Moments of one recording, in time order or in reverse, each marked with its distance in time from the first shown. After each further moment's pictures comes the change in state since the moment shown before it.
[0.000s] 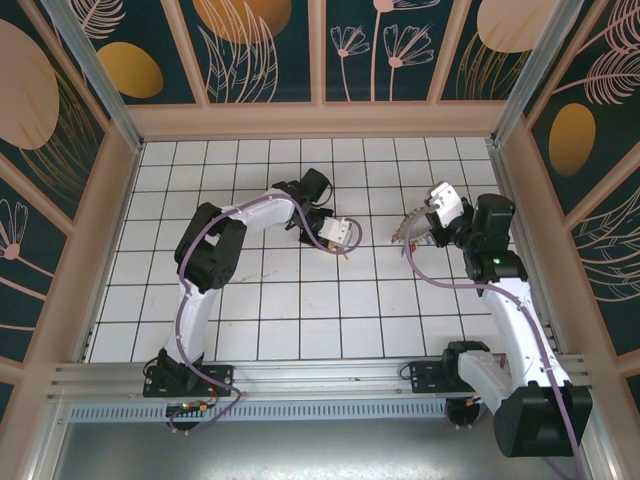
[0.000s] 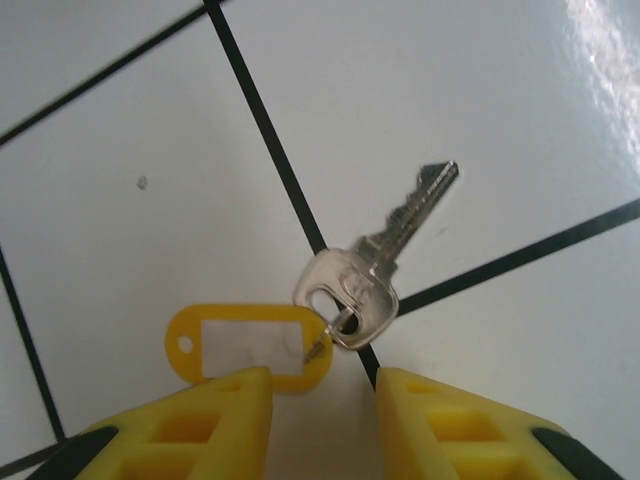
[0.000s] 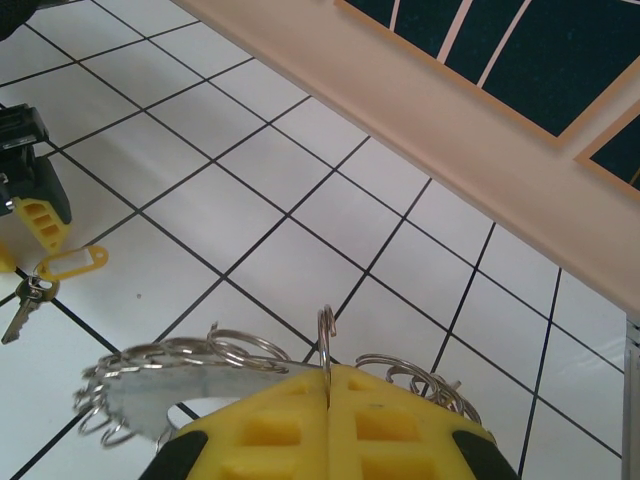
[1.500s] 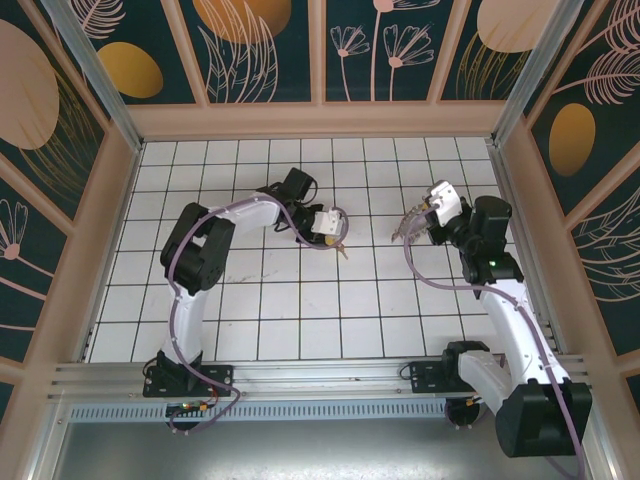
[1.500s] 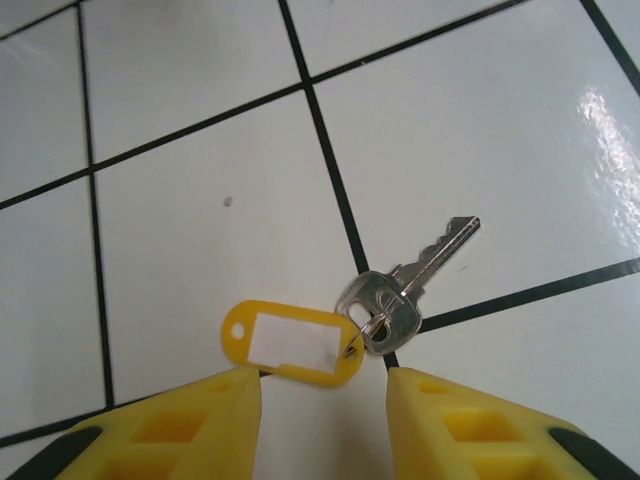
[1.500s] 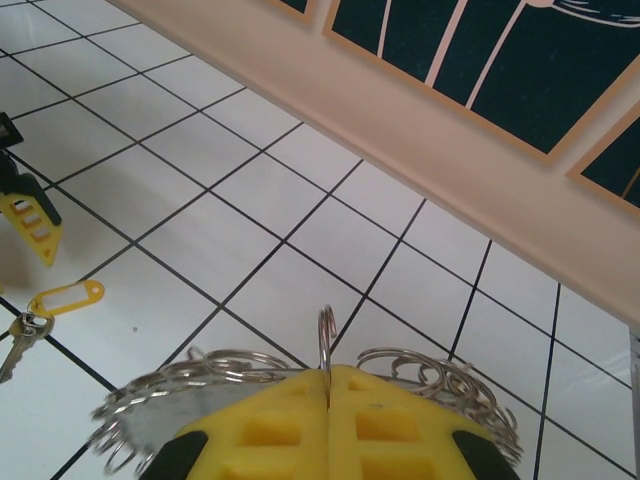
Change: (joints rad) left arm 0.054 -0.064 -0.148 0.200 0.175 -0.128; right arm 0.018 0.006 -0.041 0.108 0.009 0.061
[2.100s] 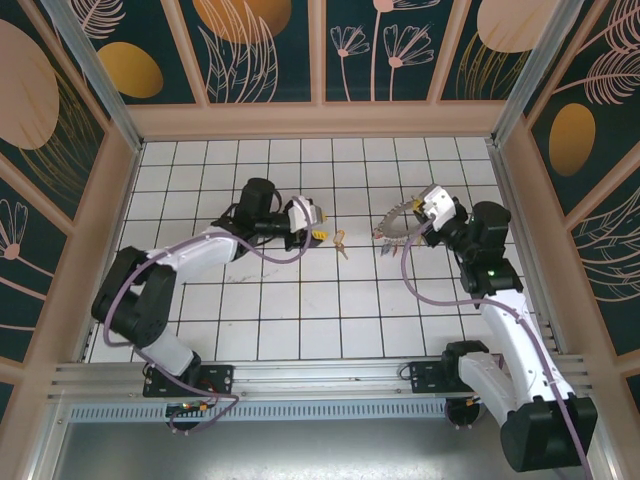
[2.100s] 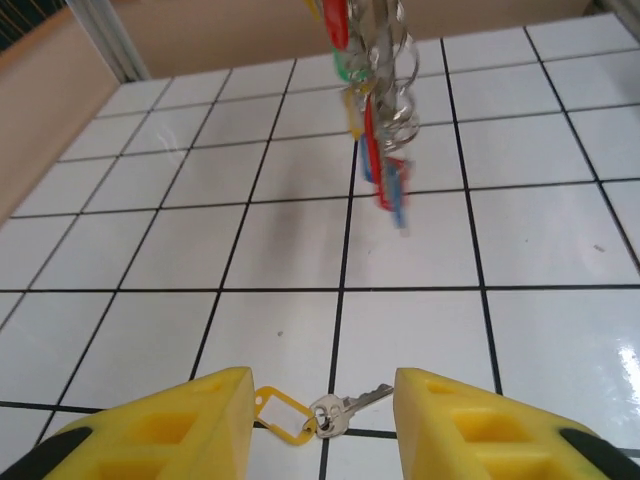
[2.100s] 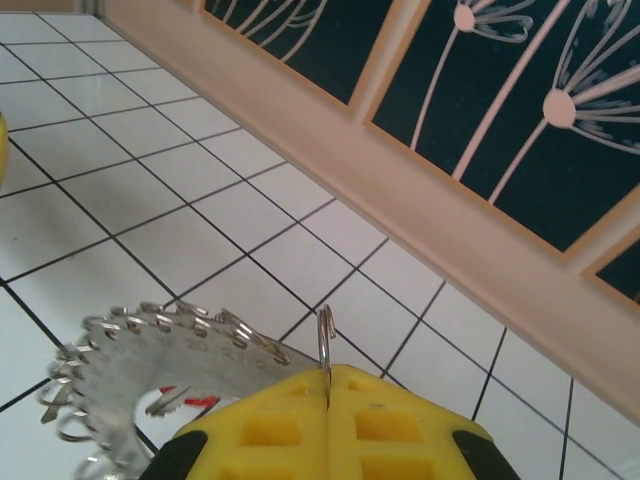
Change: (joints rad) left arm 0.034 -0.493 -0.523 0.565 0.139 -0.567; right arm 0.053 -0.074 -0.031 0.076 -0.063 -0.013
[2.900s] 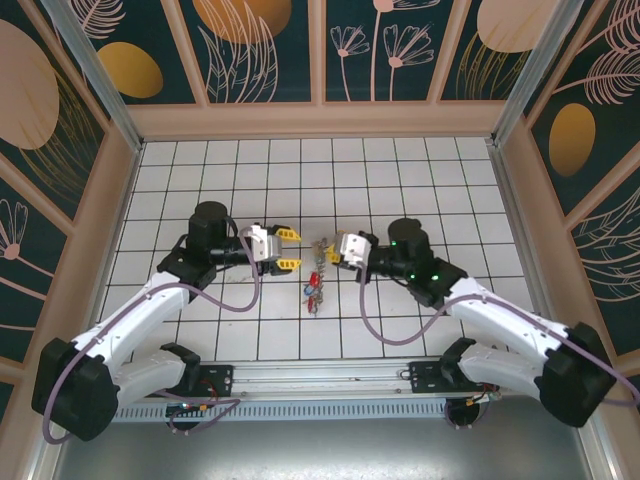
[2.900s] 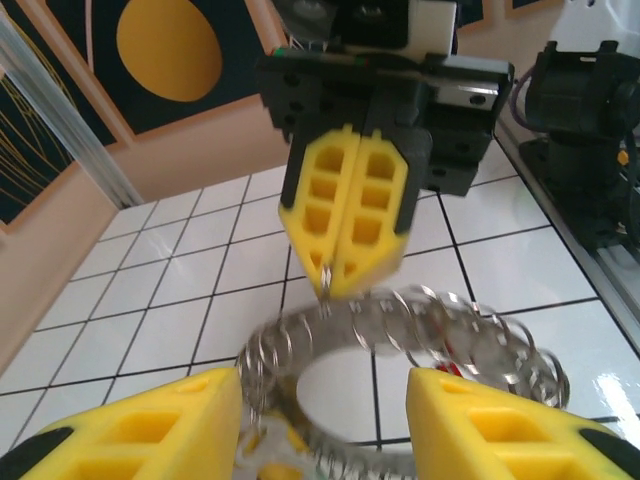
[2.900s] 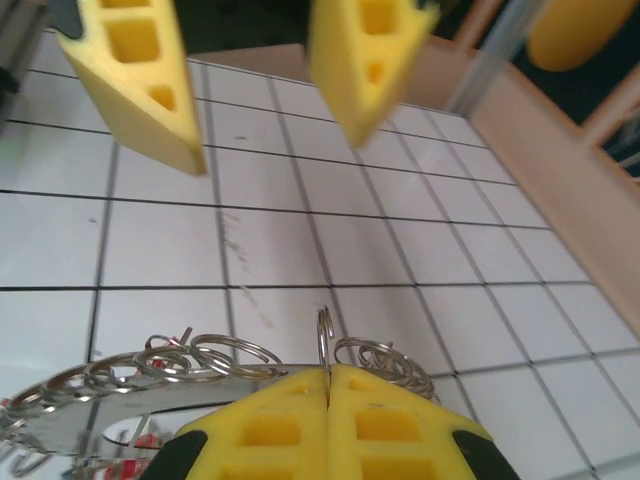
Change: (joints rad) left arm 0.062 -0.557 -0.271 -0.091 0.202 -0.007; right arm 0.613 0.168 -0.023 0.126 -0.035 -0.041
